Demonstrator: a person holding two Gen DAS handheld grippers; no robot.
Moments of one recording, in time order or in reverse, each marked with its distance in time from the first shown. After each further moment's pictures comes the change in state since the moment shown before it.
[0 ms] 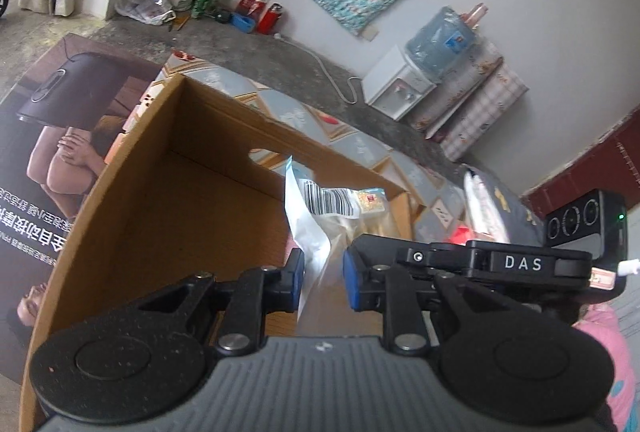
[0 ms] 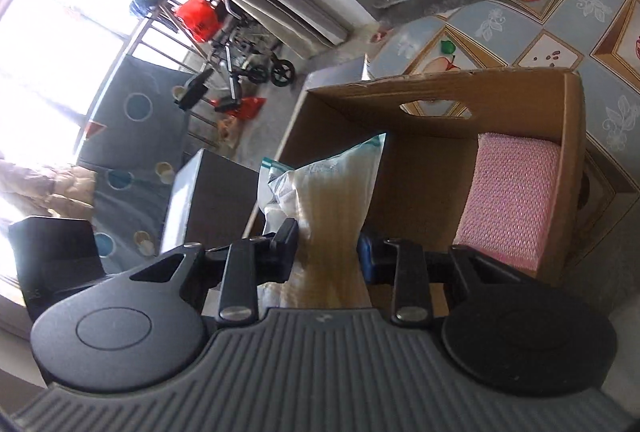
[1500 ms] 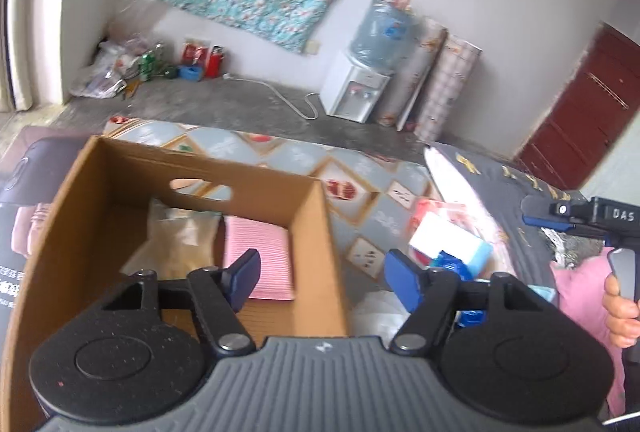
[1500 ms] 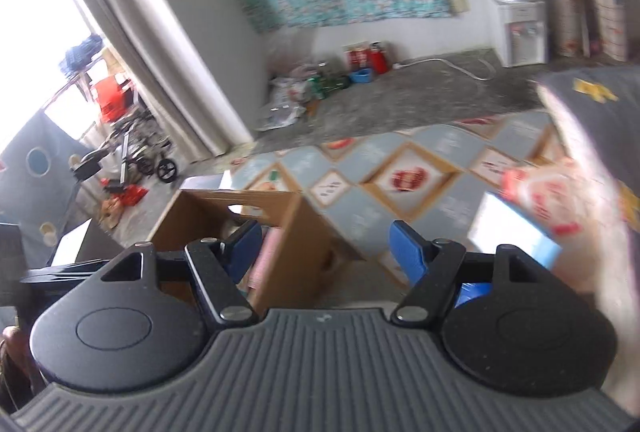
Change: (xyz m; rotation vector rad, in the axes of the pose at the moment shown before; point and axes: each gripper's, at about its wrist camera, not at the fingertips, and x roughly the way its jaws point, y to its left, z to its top) left arm -0.017 -0.111 -0.055 0.297 -0.091 -0.018; right arm -0.263 -0.058 -0.074 -0.094 -0.412 -0.395
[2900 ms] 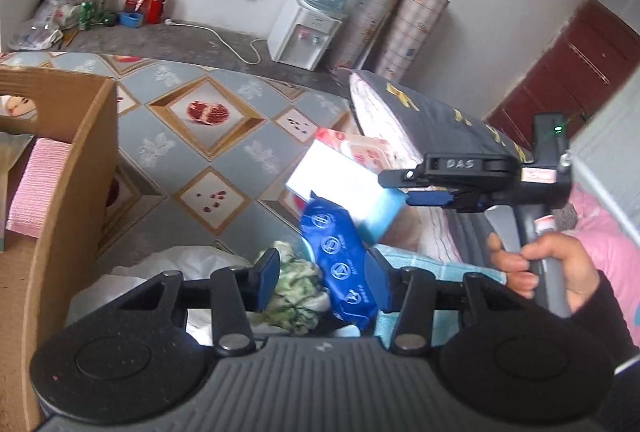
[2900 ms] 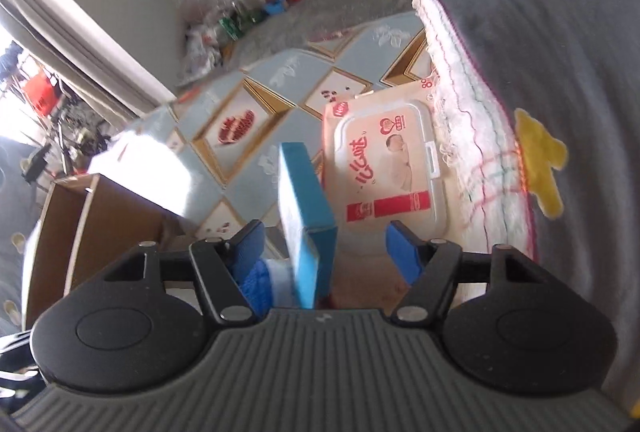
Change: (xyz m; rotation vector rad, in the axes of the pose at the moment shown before) left arm 0.131 -0.147 -0.054 -0.048 0.123 -0.094; right arm 0.126 -0.231 -0.003 0.143 0.255 -0.103
